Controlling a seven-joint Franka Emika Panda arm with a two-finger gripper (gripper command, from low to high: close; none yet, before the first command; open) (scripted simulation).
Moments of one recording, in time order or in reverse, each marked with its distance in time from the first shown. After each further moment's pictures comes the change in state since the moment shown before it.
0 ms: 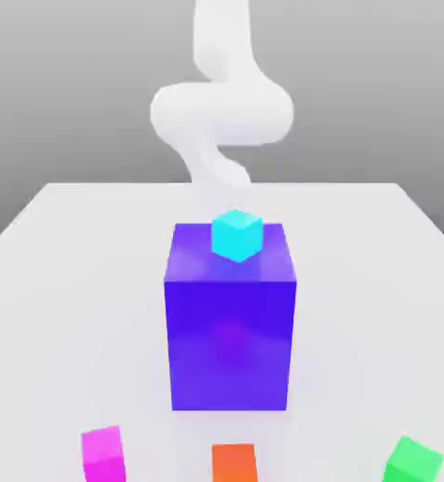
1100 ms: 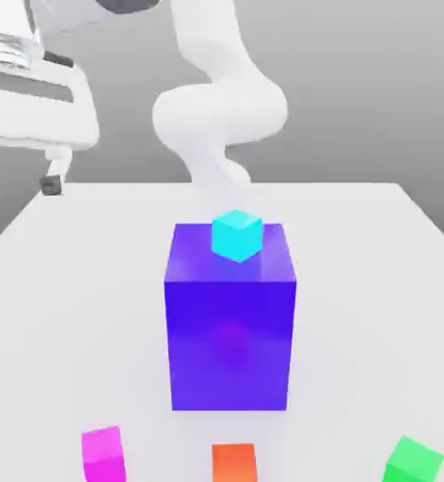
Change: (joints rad) arm 0.531 0.487 -0.869 -0.062 0.002 0.175 -1.449
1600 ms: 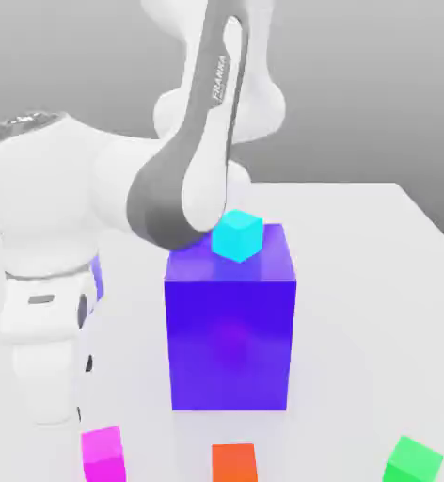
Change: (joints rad) arm -0.066 0.699 0.189 -0.013 0.564 0.144 -0.986
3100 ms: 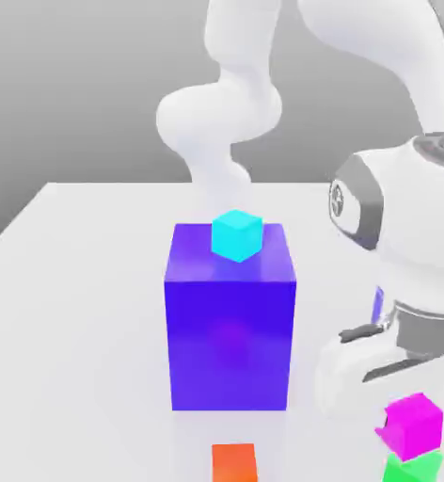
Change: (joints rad) arm 0.224 -0.064 0.446 0.145 -0.400 -0.085 -0.862
